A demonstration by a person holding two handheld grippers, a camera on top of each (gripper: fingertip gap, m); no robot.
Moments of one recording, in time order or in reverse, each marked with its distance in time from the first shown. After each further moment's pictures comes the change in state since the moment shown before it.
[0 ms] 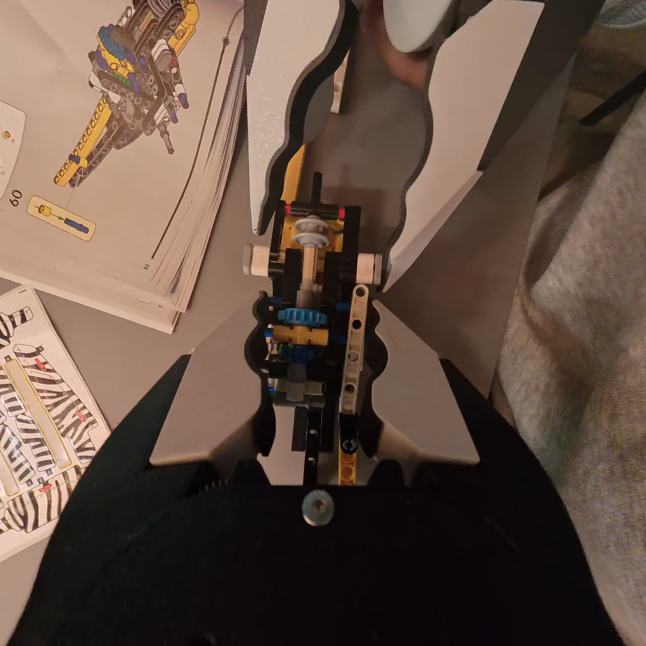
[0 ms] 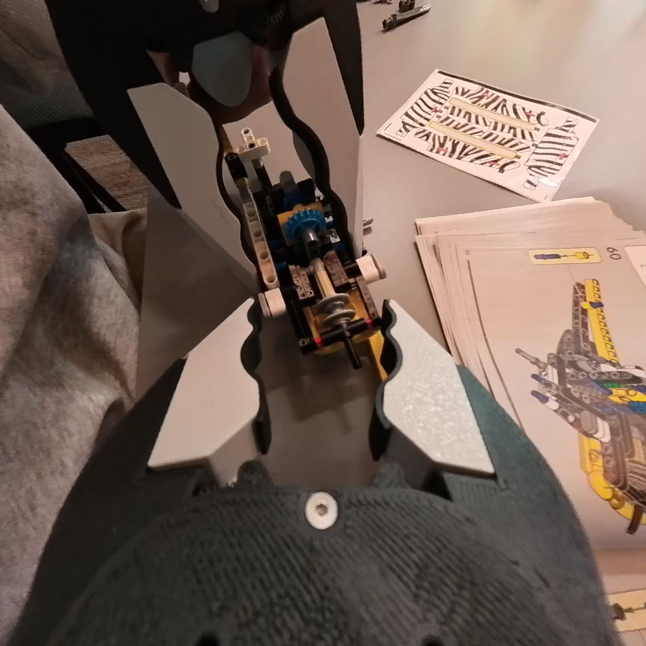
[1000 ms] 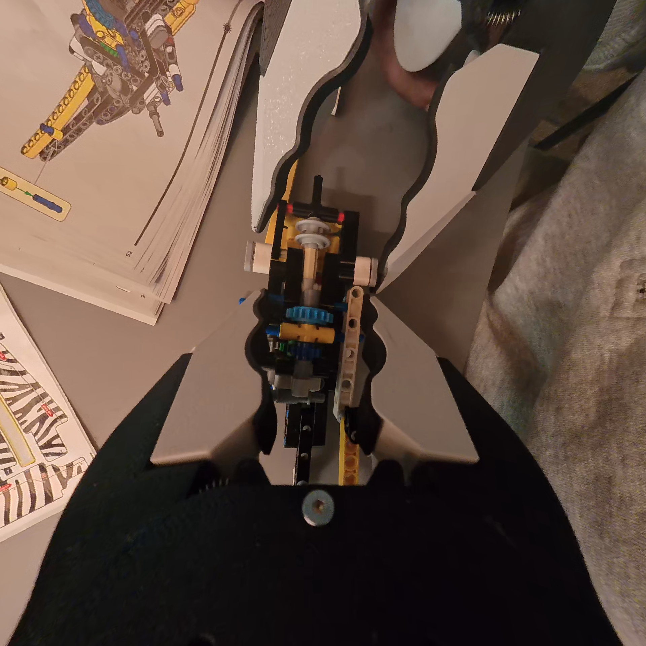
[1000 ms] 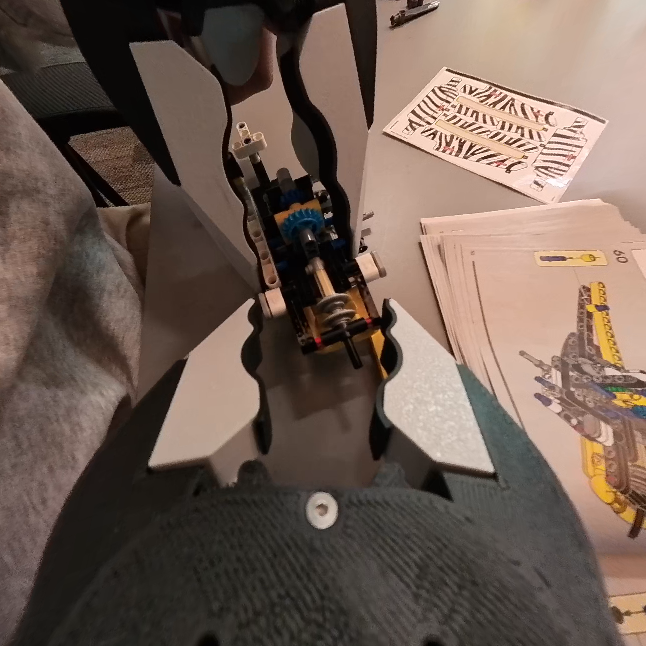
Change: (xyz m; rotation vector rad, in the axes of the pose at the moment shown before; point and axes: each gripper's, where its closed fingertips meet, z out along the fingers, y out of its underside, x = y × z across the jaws) left arm 0.005 -0.002 -0.005 -0.017 0.077 -0.096; right arm -0.001 0.000 0.005 -0.008 -0.011 -0.012
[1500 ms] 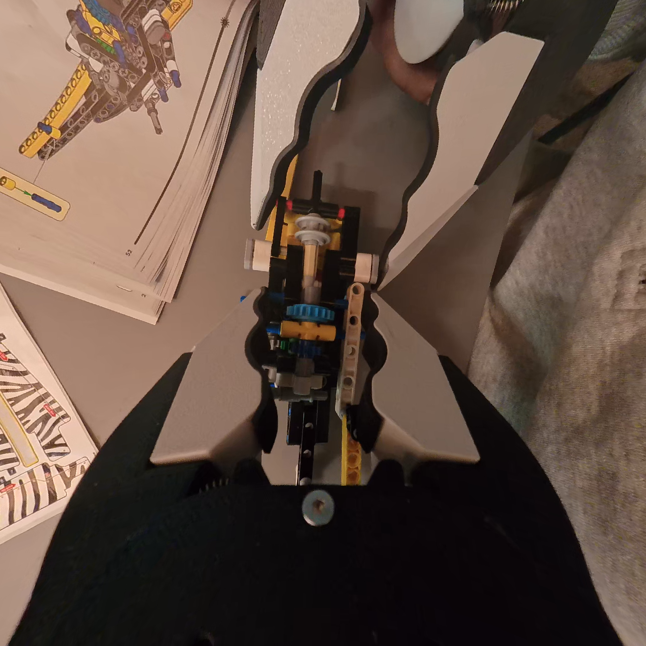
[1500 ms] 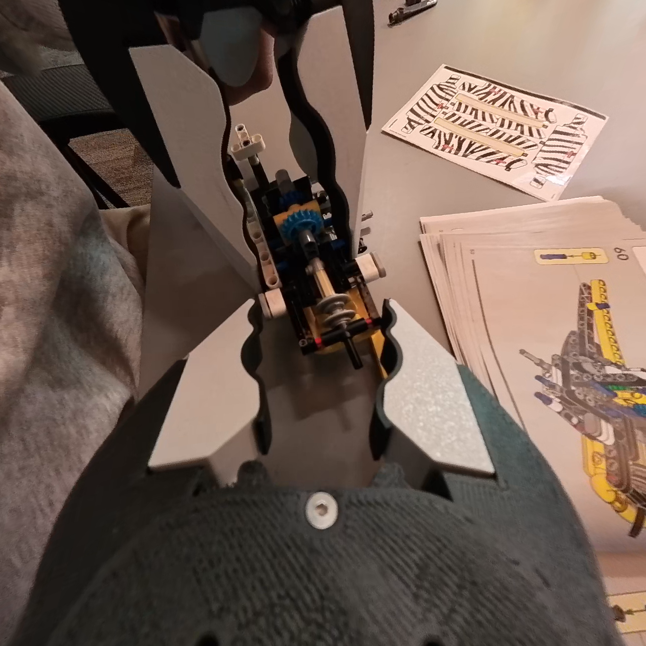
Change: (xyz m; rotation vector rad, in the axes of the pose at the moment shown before) left arm -0.001 0.002 0.000 -0.007 0.002 0.010; right arm 0.000 -0.001 0.001 -0.004 0.001 0.010
